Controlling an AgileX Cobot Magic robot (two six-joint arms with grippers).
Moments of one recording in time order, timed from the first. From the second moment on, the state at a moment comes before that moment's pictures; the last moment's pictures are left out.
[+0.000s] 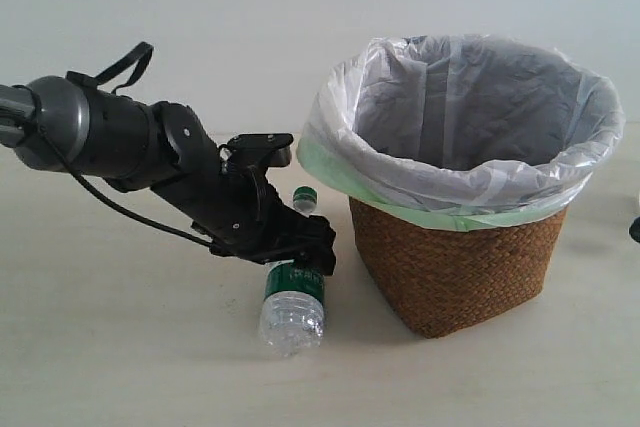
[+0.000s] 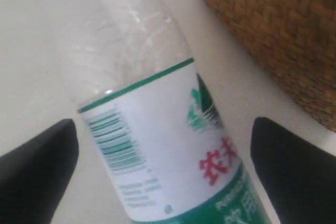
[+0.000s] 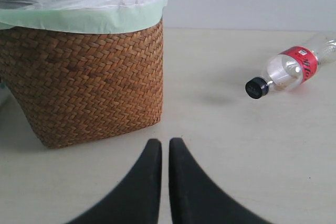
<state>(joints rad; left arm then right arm) -0.51 2.06 -1.30 -0.58 0.46 0.39 0.15 0.01 0.00 -0.02 0.33 0.03</state>
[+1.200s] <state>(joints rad) -0.34 1.61 -1.51 0.74 0.94 -0.38 0.15 0.01 0.00 -0.02 0.33 0.03</state>
